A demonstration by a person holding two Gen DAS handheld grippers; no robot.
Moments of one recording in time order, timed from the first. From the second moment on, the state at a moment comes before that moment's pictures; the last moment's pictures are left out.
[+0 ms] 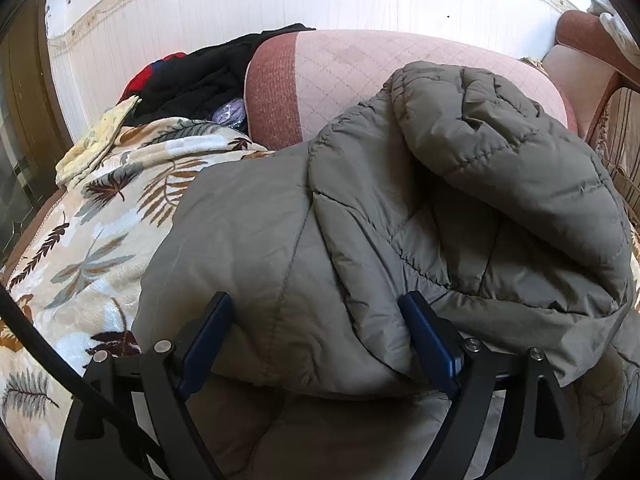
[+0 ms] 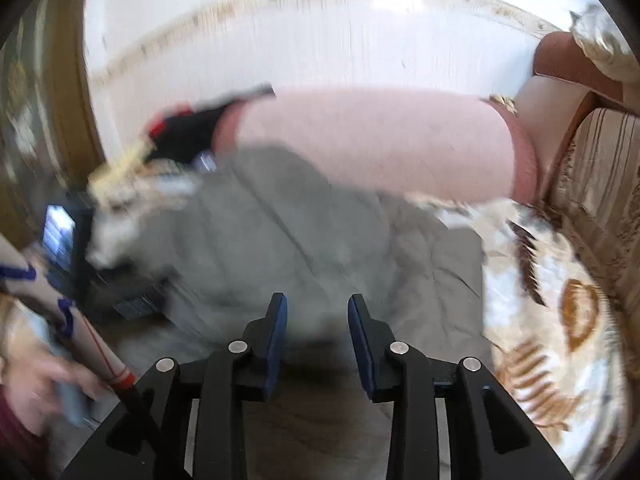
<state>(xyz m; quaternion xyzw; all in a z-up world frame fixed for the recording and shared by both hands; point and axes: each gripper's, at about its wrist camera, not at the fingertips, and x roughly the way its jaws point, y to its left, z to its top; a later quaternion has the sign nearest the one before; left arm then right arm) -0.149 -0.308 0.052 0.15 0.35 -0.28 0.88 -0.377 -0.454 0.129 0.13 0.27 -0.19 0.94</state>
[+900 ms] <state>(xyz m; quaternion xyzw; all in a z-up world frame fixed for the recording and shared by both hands) -0.179 -0.328 0.052 0.16 0.34 -0.35 0.86 -0.322 -0.453 0.068 0.21 0.33 -0.14 0.91</state>
